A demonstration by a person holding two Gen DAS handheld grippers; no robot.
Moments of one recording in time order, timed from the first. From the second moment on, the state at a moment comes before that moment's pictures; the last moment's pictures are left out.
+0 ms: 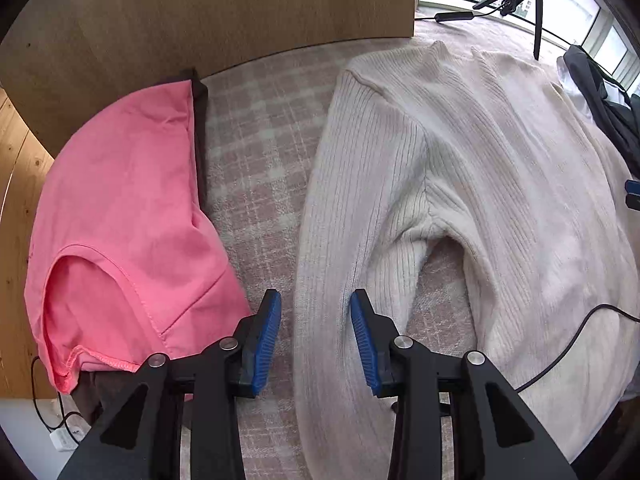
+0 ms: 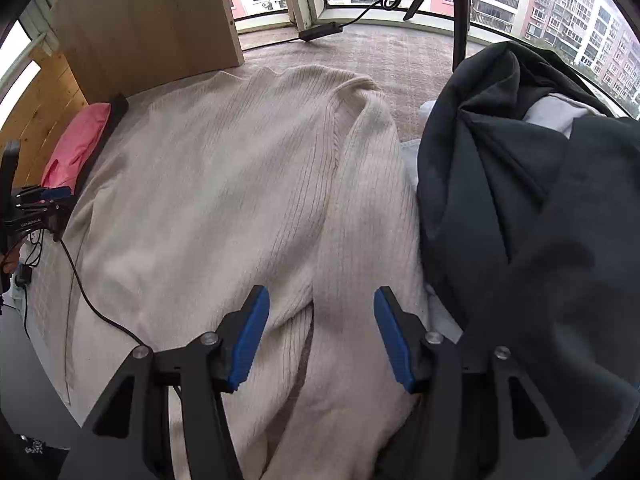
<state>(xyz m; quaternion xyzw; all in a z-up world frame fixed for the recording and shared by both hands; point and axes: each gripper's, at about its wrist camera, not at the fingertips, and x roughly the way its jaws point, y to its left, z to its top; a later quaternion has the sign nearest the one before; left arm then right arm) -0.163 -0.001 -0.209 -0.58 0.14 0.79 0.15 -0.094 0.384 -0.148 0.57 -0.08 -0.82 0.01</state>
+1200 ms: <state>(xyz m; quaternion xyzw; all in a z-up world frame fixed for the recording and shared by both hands) 0.063 -0.042 -0.159 -0.61 0.02 0.72 0.32 0.103 0.336 -0.133 0.58 -0.20 -0.79 0.08</state>
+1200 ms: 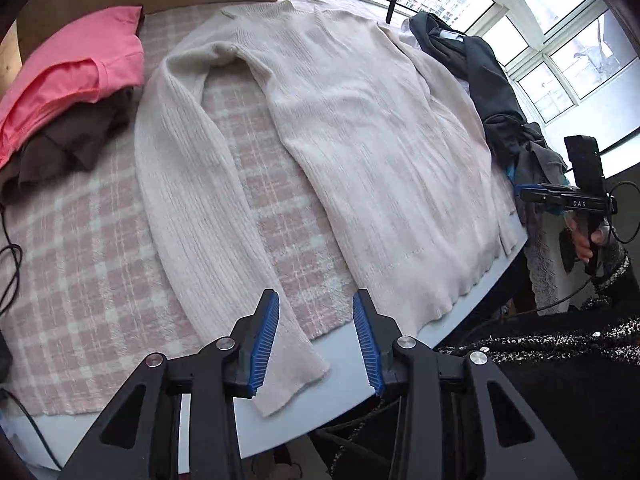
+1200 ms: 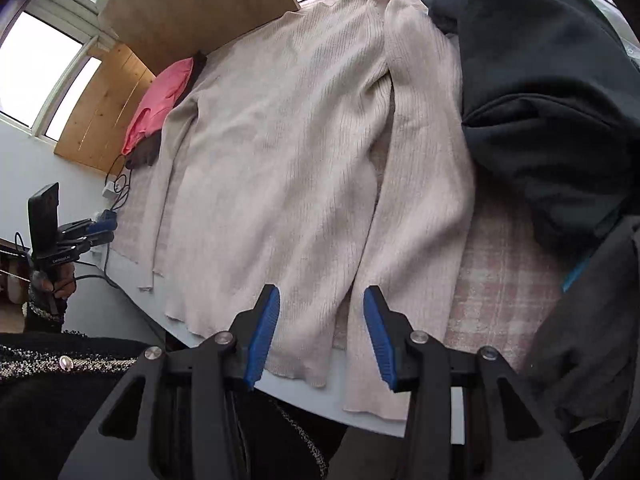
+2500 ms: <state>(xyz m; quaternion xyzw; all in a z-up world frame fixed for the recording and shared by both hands) 0.126 0.105 -0.216 -0.59 0.03 0.75 0.29 0.097 0.396 -0.140 0.54 -0.17 -0.82 0.05</state>
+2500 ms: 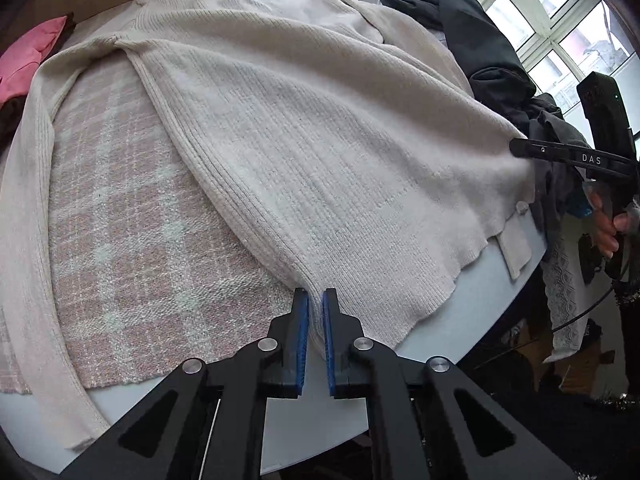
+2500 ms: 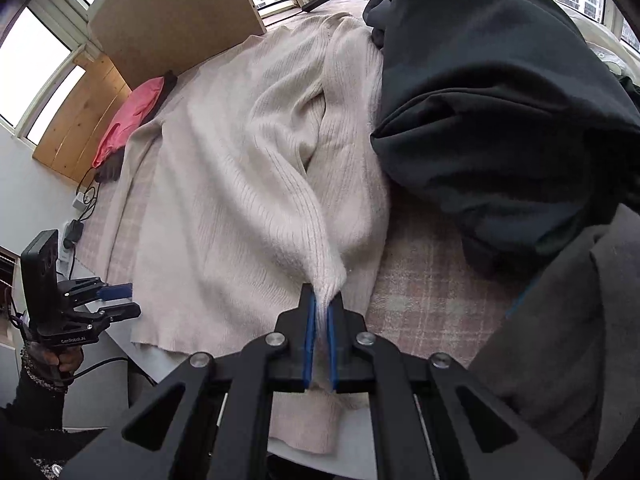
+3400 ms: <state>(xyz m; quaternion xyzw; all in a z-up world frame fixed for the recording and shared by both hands) 0.141 -0.027 -0.183 -0.59 0.06 0.78 0.20 0.124 0.362 -0.182 0.60 -0.06 -0.80 -0.01</state>
